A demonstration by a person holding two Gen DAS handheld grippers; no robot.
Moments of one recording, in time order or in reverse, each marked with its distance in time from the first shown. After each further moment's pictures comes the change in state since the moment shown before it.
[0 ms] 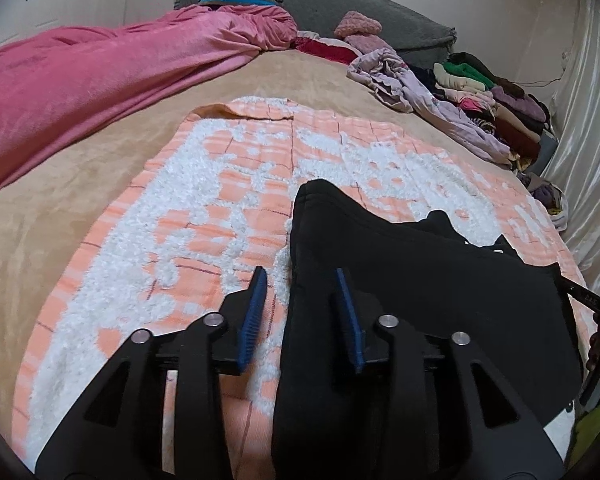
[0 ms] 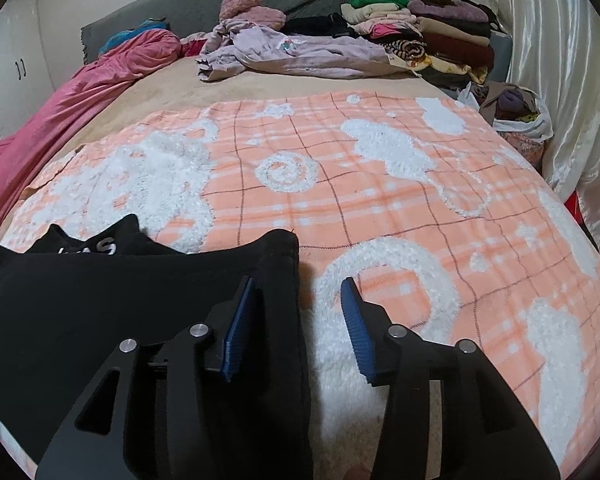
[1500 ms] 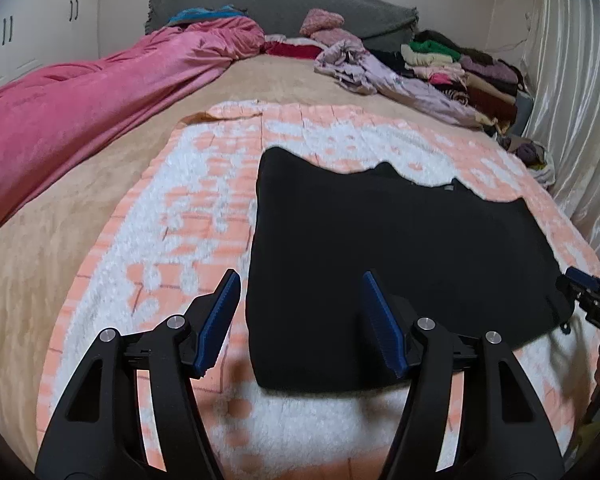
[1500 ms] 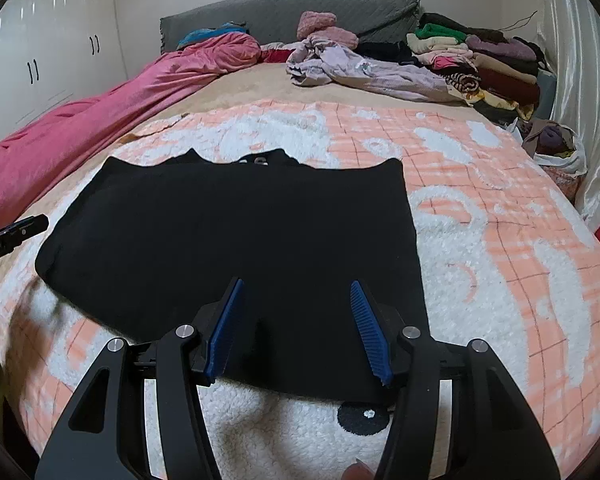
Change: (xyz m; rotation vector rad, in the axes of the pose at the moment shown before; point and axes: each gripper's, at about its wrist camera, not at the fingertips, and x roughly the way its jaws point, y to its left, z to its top) left arm -0.063 -0.031 -0.052 0.151 0.019 -0.002; right arm -0.106 0.063 -0.100 -0.153 -0.062 0.164
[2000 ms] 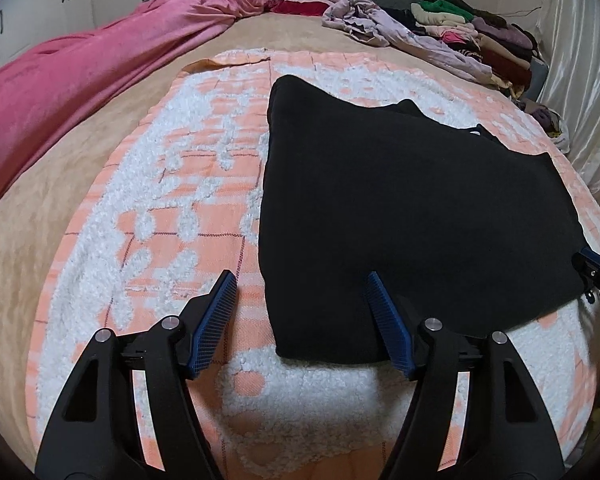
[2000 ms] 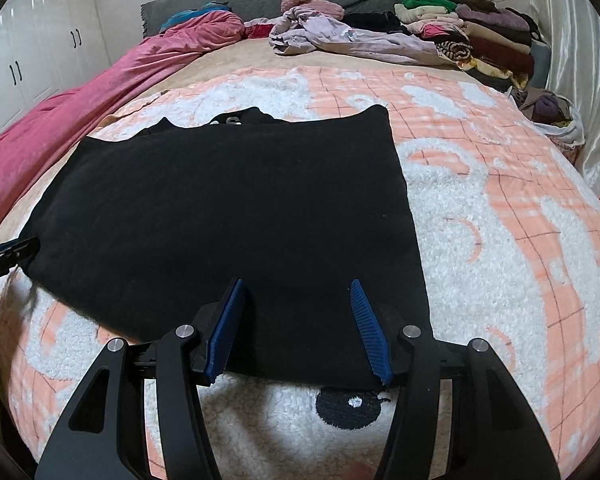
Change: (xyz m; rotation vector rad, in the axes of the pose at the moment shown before) left arm 0.025 0.008 -0.023 0.013 0.135 0.034; right arm 0.025 -0.017 -0.018 0.049 0.086 -0.021
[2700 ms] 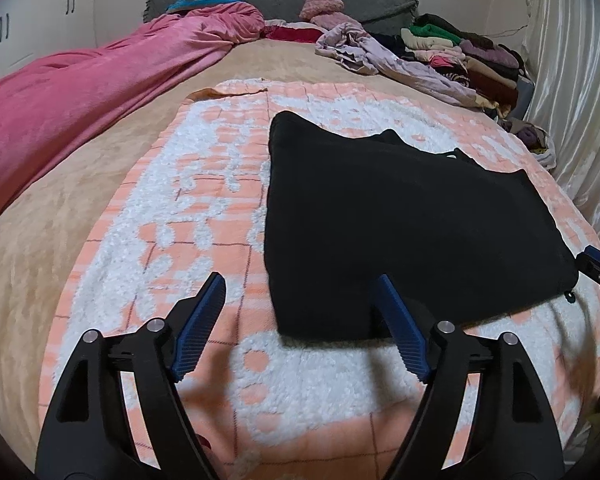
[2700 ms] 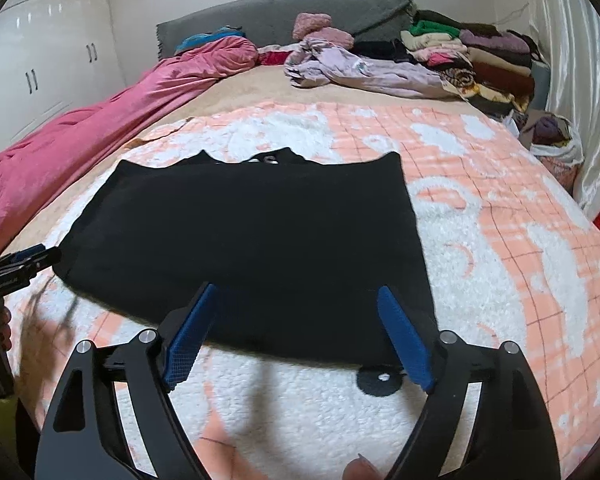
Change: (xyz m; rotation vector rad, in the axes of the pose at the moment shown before) left arm -0.035 0.003 -0.005 -0.006 -0.094 -0.031; right arm -0.051 0.030 0.003 -0.022 -0.098 0.027
